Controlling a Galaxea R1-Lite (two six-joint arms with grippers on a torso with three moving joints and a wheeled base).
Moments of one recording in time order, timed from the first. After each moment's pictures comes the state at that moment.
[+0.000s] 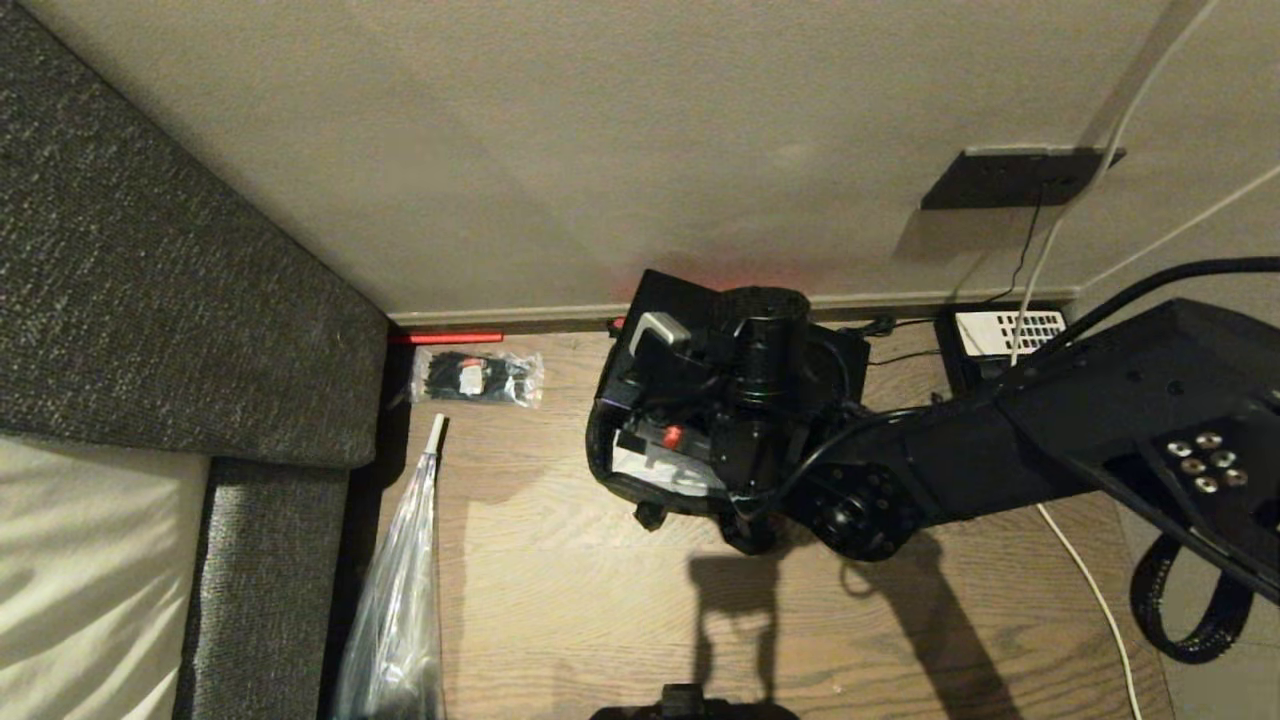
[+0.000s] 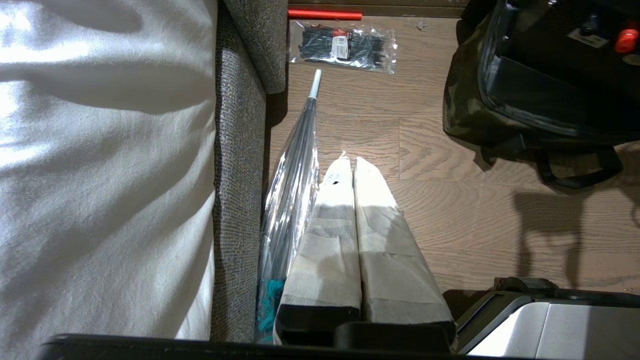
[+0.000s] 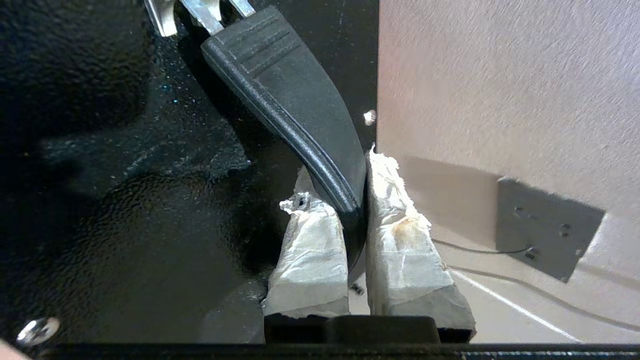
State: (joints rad) left arm 0.00 0.00 0.00 0.00 0.01 -0.01; right arm 0.81 2.14 -1.34 -0.81 -0.95 -1.18
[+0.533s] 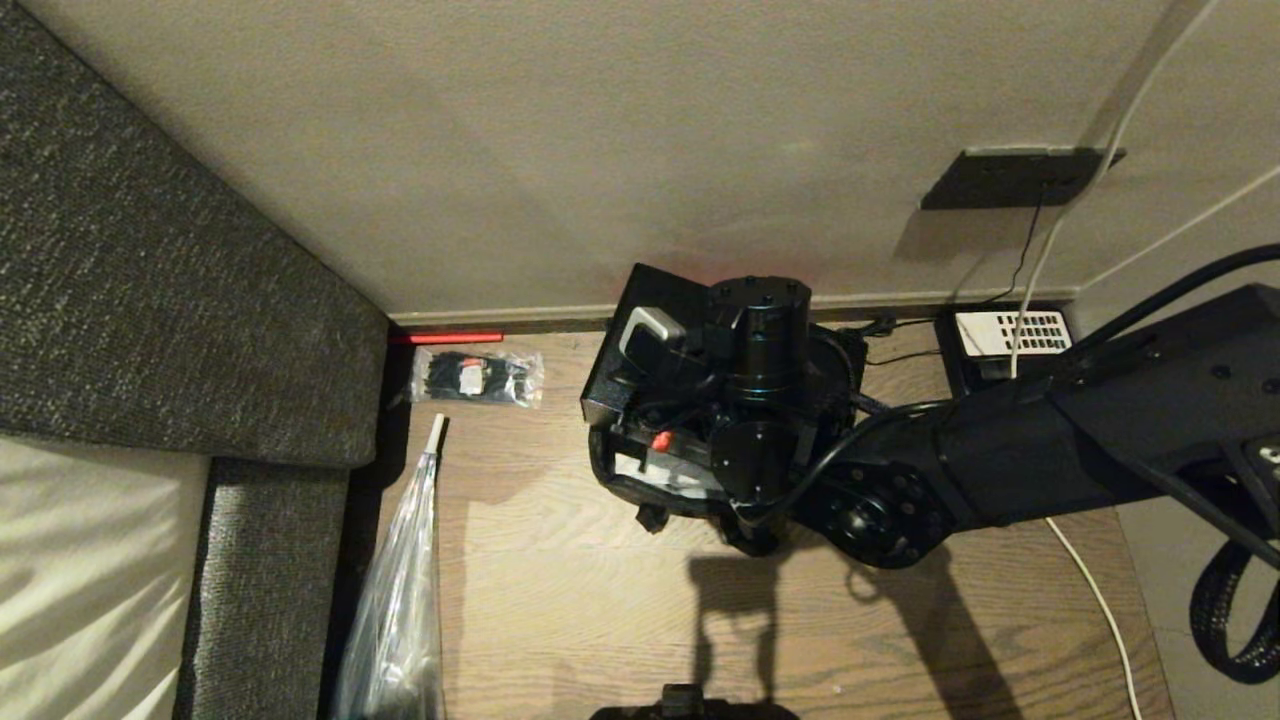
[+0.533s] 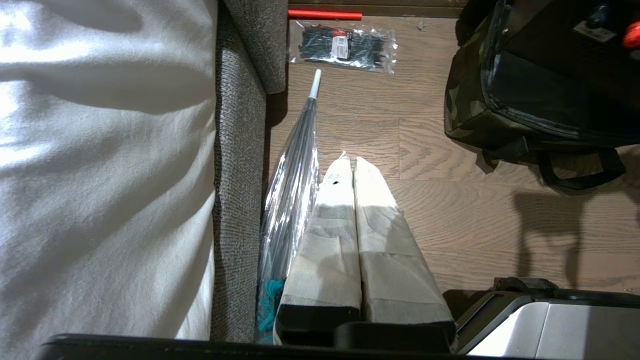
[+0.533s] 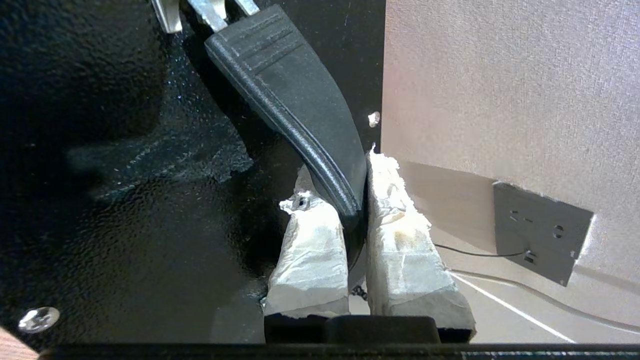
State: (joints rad) left arm 0.00 0.00 0.00 0.00 0.01 -0.01; right arm 0.85 2.09 -1.33 -0.75 -0.95 -1.13
